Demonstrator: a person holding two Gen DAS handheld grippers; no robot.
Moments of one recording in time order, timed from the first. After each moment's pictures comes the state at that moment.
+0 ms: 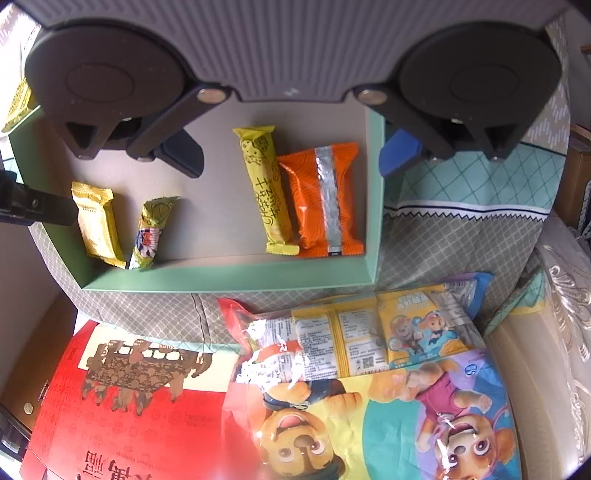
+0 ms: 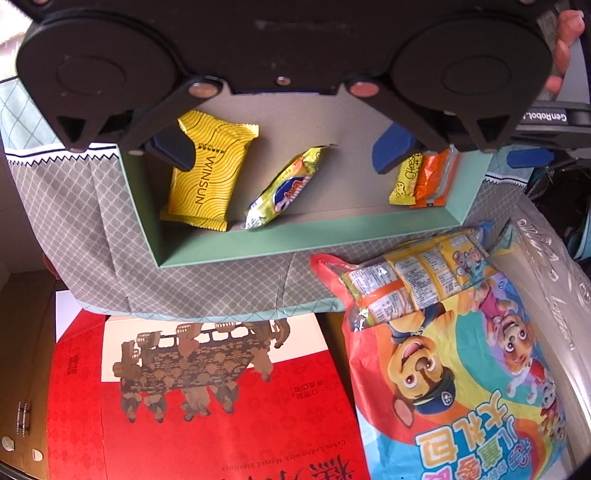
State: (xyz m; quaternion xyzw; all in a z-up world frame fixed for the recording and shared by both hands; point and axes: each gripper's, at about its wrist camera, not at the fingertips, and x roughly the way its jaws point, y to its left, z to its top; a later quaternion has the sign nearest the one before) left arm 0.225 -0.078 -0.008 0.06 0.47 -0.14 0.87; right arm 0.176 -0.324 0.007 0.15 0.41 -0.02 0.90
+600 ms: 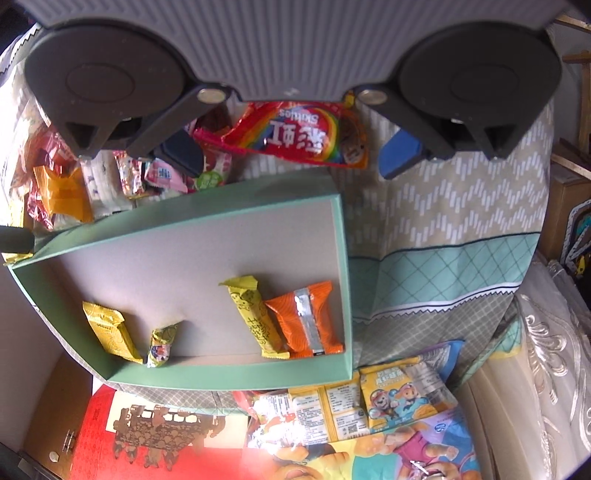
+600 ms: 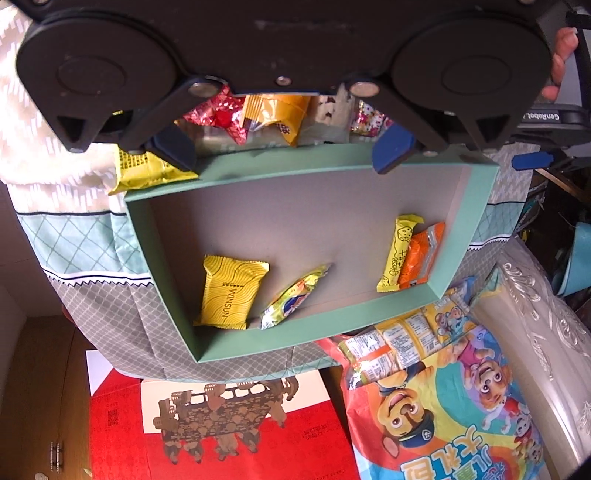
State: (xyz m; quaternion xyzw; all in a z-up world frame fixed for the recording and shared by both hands) left arm 0.114 -0.025 -0.038 0.11 0.49 -0.16 0.85; right arm 0.048 -0.310 -0.008 0.17 0.44 -0.03 0.88
